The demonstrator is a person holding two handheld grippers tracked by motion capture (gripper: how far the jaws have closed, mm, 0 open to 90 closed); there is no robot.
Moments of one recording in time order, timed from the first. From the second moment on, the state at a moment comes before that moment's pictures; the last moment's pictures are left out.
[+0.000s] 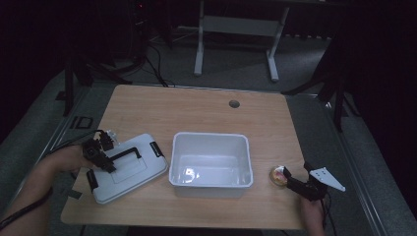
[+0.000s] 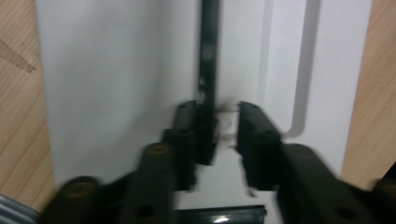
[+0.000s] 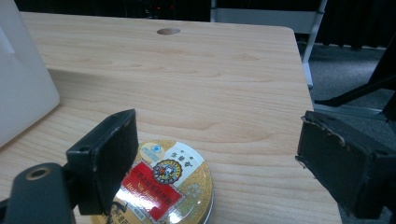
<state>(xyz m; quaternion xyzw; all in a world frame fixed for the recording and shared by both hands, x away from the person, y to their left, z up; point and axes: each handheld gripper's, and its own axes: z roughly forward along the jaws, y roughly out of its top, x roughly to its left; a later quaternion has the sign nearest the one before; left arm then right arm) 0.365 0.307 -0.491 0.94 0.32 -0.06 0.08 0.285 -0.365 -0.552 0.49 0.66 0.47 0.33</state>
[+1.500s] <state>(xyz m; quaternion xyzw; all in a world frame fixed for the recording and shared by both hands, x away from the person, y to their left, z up) 0.367 0.299 -0.475 0.94 0.31 -0.08 0.06 0.317 -0.383 -0.510 0.35 0.91 0.20 0.11</state>
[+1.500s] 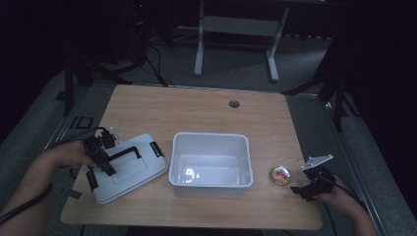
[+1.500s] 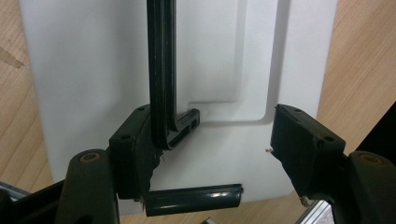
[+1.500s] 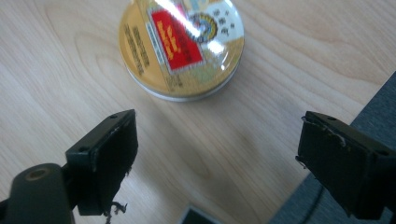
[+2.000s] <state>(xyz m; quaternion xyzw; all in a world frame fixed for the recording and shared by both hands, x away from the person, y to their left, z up) 0.365 0.300 -0.474 0.95 0.31 -0.08 0.05 0.332 -0.356 -0.497 0.27 0.96 0.03 0.01</state>
